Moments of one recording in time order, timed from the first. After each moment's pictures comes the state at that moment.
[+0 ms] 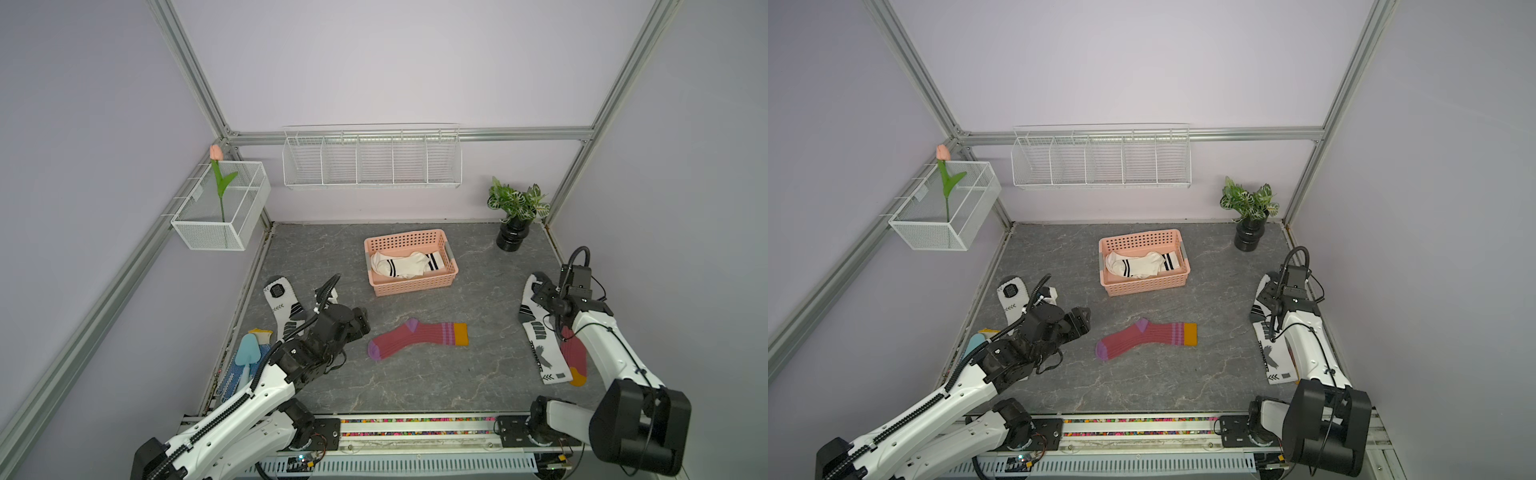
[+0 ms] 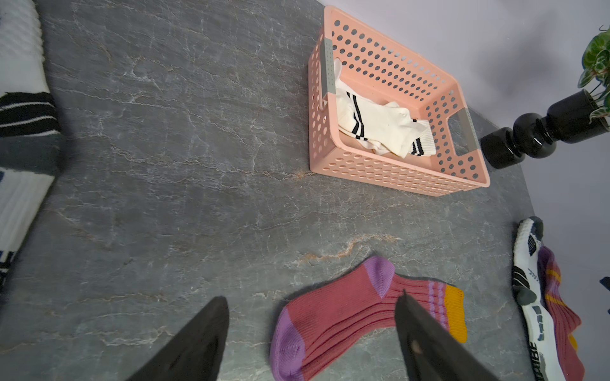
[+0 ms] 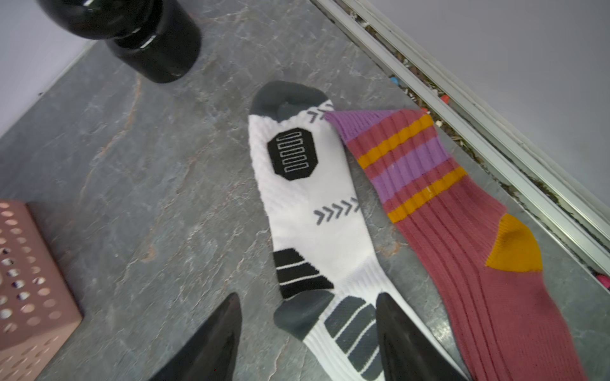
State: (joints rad) left arm -0.74 0.83 0.61 -0.46 -0.31 -0.87; right arm -0.23 1.26 0.81 -0.47 0.11 0.48
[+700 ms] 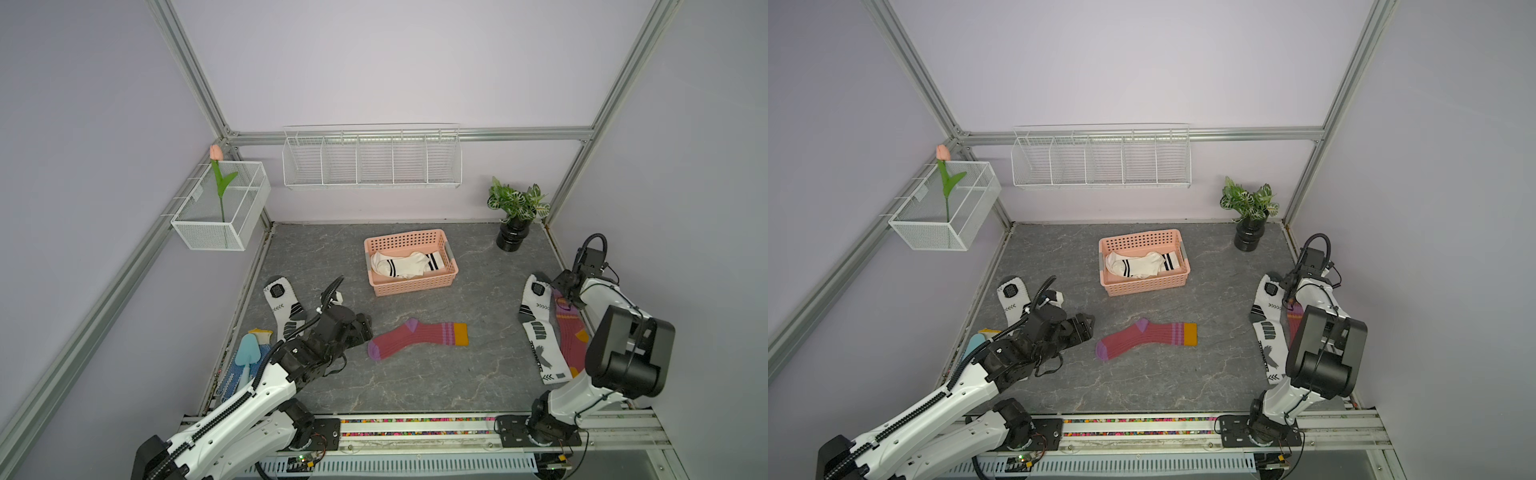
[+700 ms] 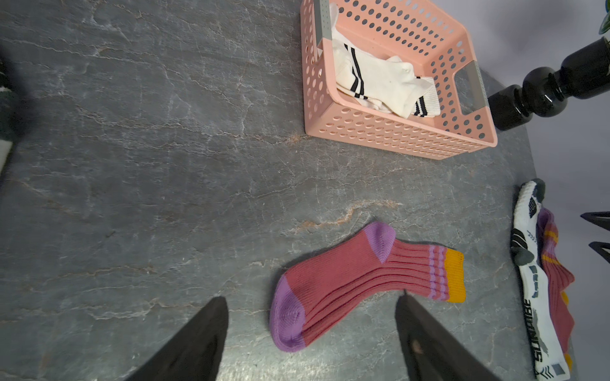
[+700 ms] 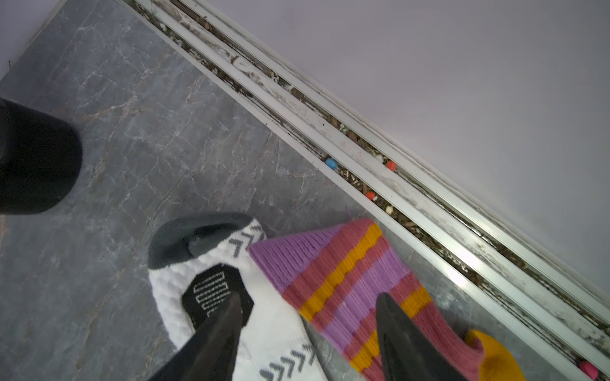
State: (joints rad) left arm -0.74 0.85 0.61 -0.51 -0.22 -0.86; right arm -0.37 1.68 1.08 -0.38 0.18 0.50
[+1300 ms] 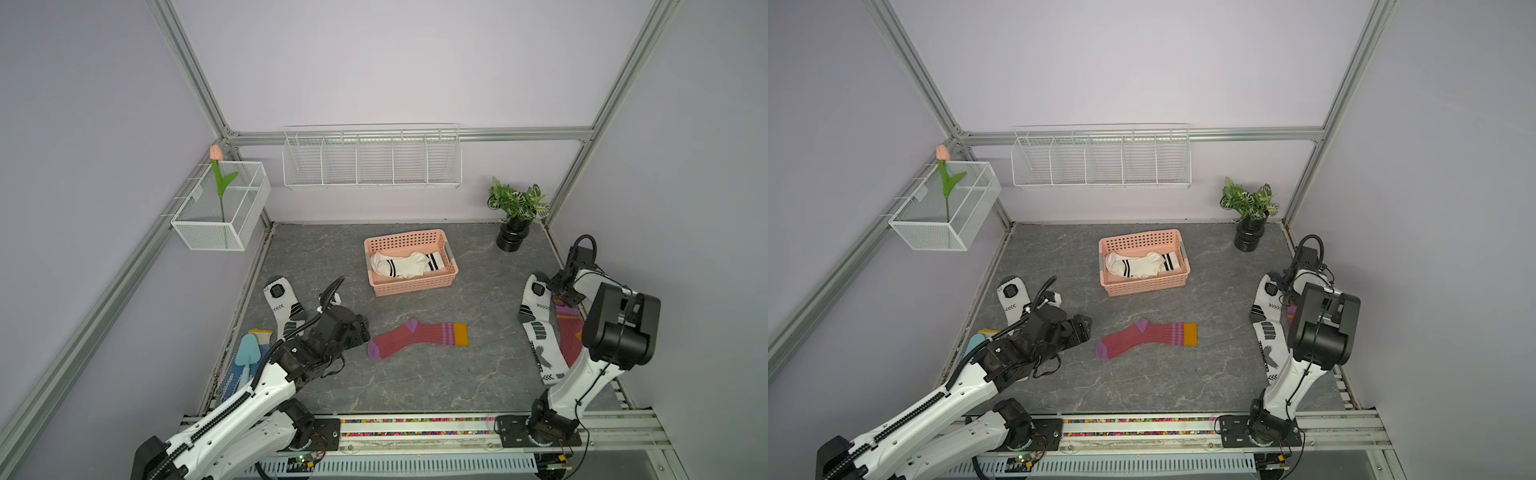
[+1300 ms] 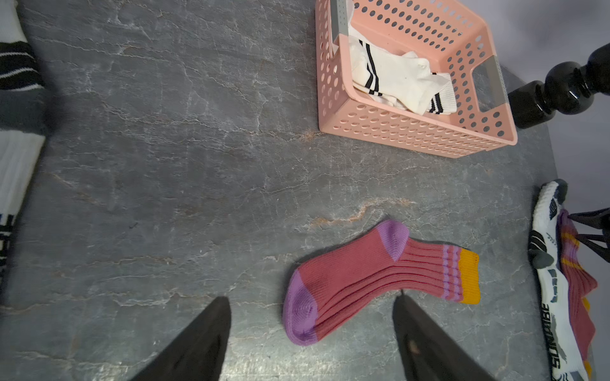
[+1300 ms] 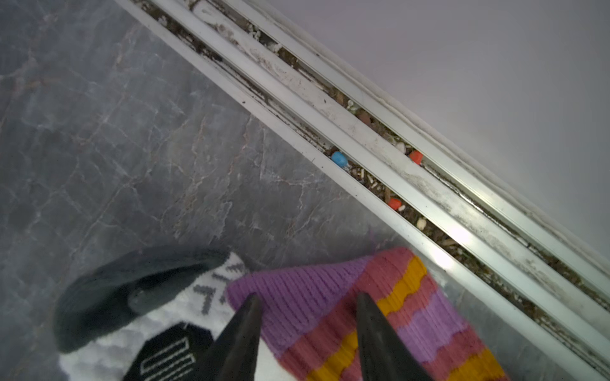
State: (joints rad) left arm -0.74 0.85 0.63 -0.56 -0.24 -0.86; right arm -0.36 1.88 1.19 -0.41 0.18 0.51
